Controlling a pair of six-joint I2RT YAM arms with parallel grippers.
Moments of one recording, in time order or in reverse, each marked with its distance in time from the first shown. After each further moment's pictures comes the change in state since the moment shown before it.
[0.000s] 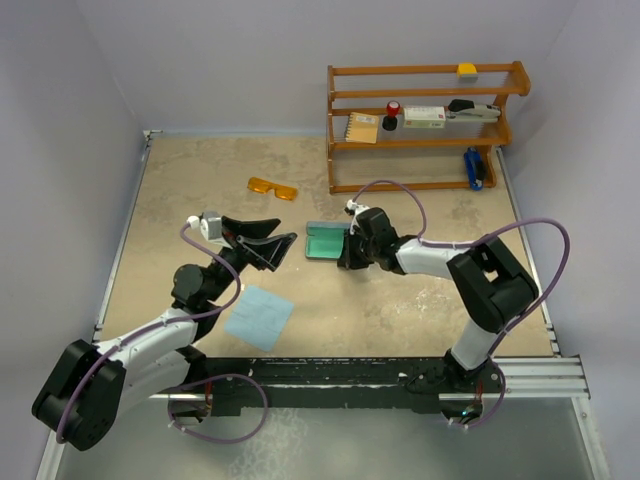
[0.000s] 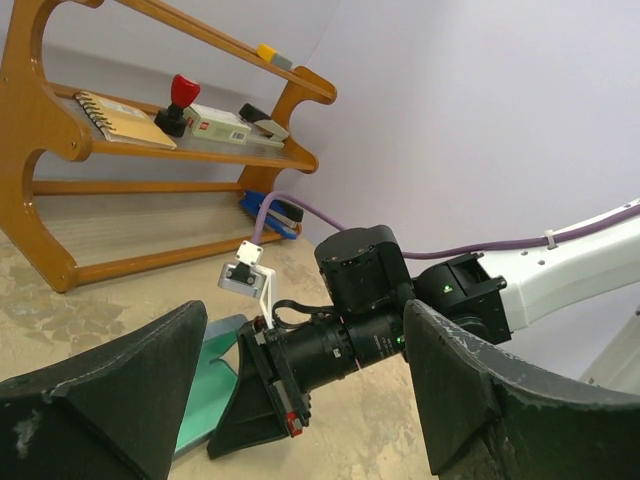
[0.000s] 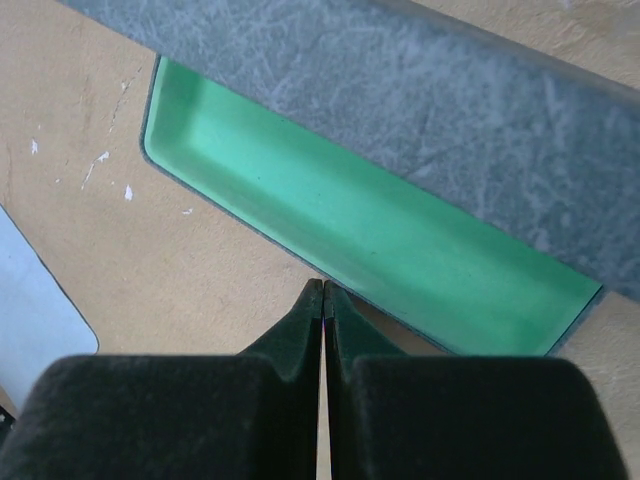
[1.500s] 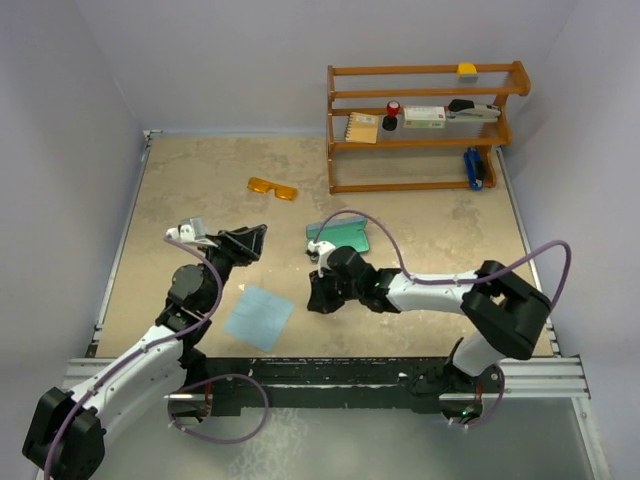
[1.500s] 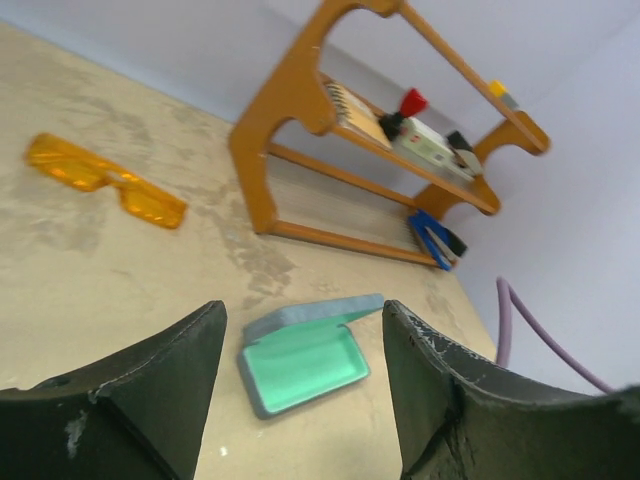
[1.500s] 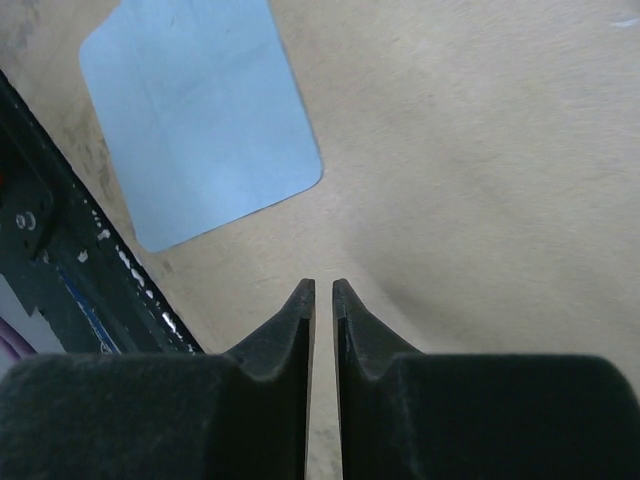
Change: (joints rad) left arm 0.000 -0.253 0.005 -0.505 -0.391 -0.004; right arm 0.338 -0.179 -0.121 0.039 -0.030 0.031
